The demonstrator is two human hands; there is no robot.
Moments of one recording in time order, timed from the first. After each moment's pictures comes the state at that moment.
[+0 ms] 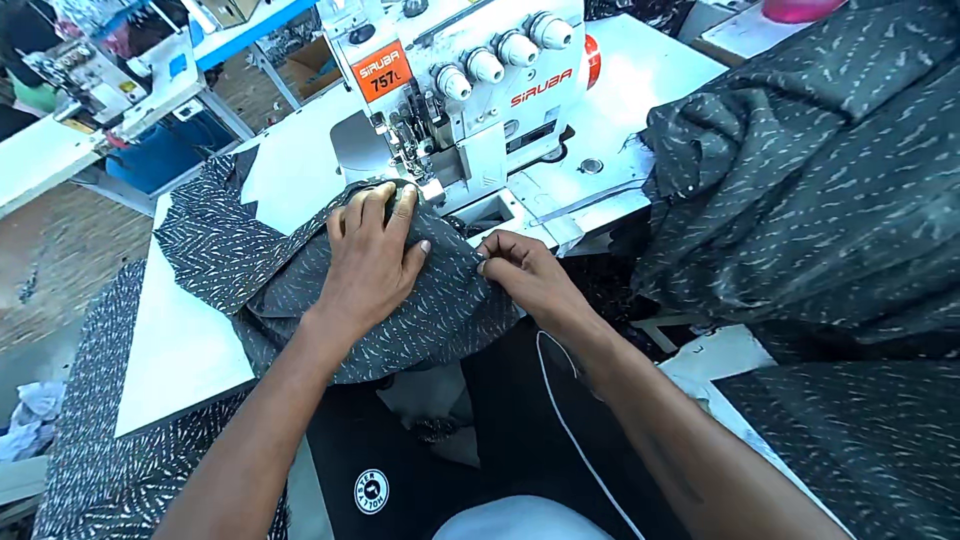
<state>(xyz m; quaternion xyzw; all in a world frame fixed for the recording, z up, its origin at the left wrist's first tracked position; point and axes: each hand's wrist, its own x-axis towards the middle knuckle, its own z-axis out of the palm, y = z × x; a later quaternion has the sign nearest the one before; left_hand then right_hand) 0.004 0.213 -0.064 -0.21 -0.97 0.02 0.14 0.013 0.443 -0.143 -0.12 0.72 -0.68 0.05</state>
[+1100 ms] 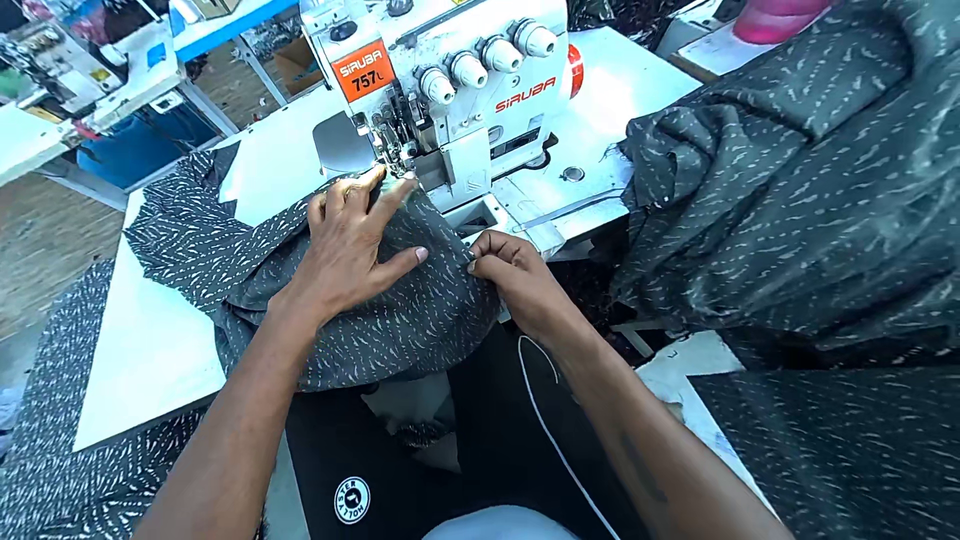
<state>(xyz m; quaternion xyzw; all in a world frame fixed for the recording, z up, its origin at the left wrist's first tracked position) -0.019 0.206 -0.058 -0.24 -0.96 -0.05 0.10 0.009 0.444 -0.144 -0.06 0.64 -0.76 0.08</state>
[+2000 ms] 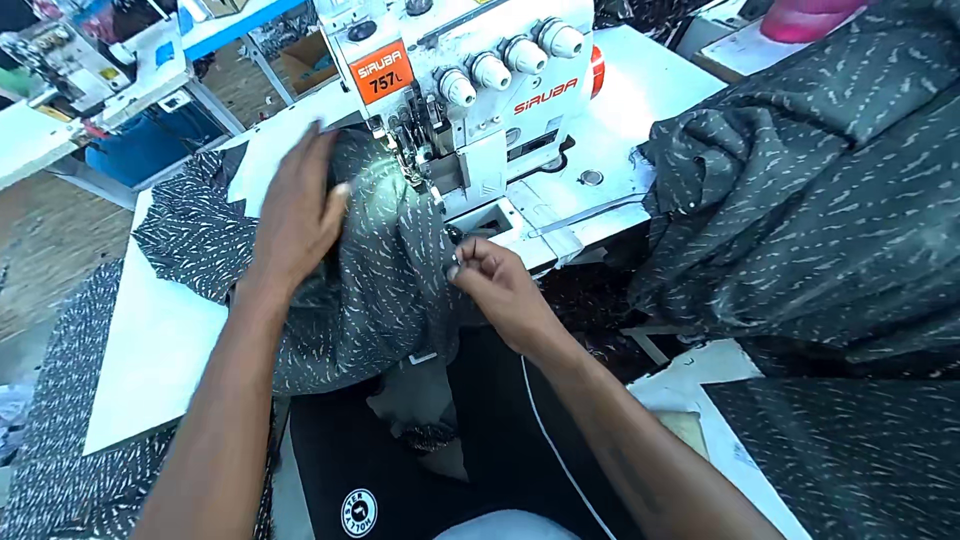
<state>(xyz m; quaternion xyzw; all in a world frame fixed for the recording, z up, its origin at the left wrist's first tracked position) -0.059 0.140 -0.046 -0.19 -0.96 -0.11 0.16 0.018 0.411 -0.133 -0.11 0.65 -0.75 0.07</state>
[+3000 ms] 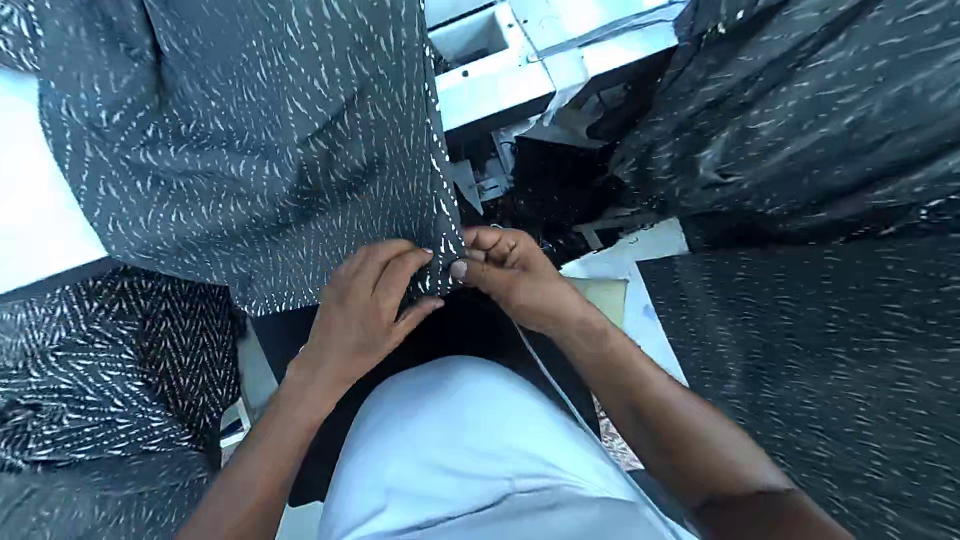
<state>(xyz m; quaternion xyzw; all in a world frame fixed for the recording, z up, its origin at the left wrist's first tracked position) 0.193 0.236 -0.151 -0.22 -0.93 -0.28 0.08 0.146 0.461 -0.188 -0.14 0.53 -0.80 0.26</state>
